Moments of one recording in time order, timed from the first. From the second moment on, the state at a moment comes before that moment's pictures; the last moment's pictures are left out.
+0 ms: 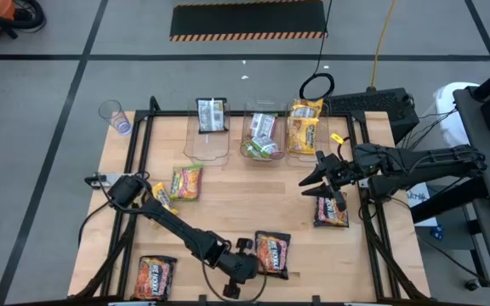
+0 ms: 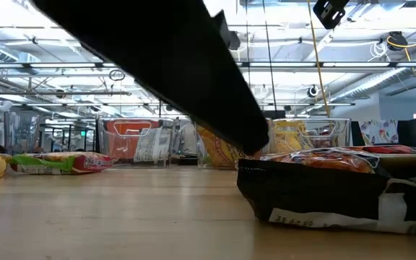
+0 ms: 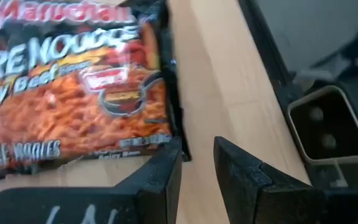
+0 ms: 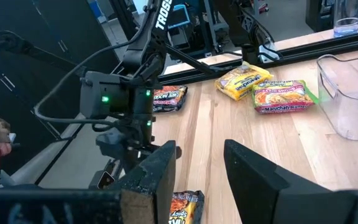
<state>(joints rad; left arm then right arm) -0.55 2.12 1.46 -0.20 -0.05 -0.28 0.09 0.77 0.72 -0.22 -0.19 0.30</state>
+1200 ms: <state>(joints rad) -0.54 2.14 1.46 -0.21 -0.05 -0.67 0.09 0.77 0.72 -0.22 -0.19 0.29</state>
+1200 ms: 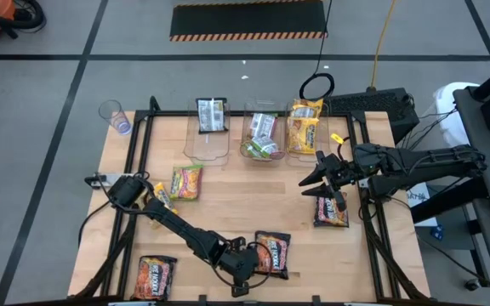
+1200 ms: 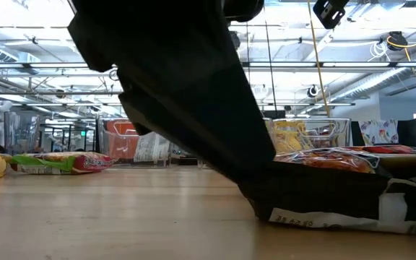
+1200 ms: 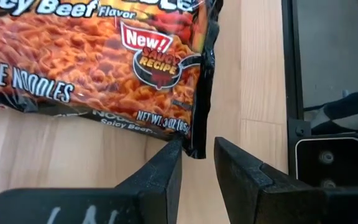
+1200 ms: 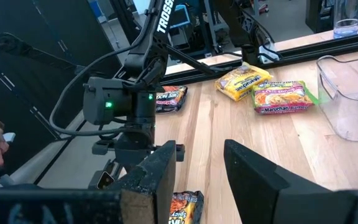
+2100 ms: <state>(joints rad) -0.53 2.19 1.46 -0.14 -0.03 -0.72 0.09 0.77 0.72 -0.22 -0.19 0.29</state>
